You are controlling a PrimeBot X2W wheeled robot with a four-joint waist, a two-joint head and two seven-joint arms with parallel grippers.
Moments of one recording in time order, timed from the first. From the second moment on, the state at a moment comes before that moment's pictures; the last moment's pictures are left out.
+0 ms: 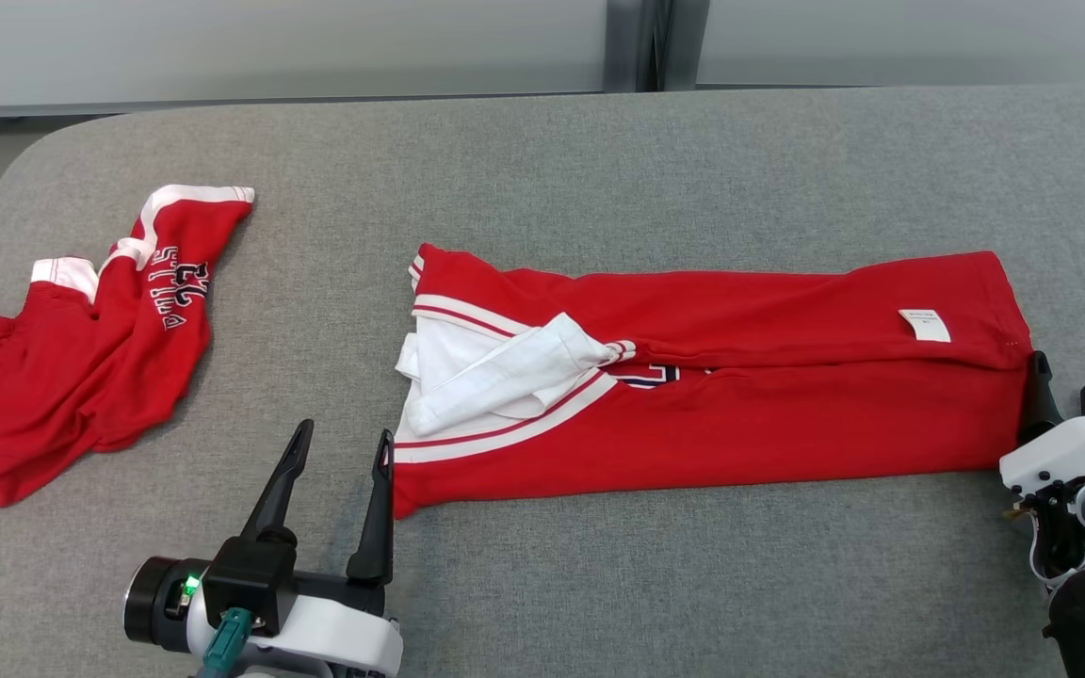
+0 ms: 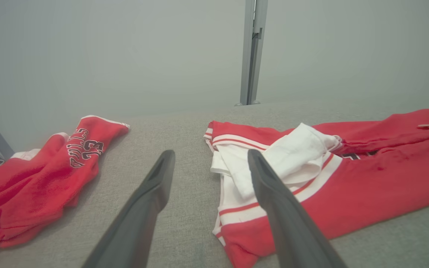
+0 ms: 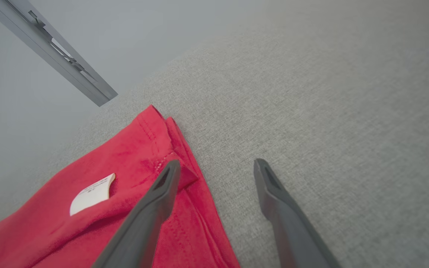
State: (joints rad) left arm -0.04 0.05 -0.18 0.13 -0.09 0.03 -0.26; right arm -0.64 -0.17 -0.18 1.14 0.51 0.13 -0.26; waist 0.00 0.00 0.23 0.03
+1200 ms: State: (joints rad) left arm -0.05 0.05 -0.18 0.13 -0.10 0.02 -0.26; right arm -0.69 -0.30 -0.16 1.15 0.55 0.13 -0.26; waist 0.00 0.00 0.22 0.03
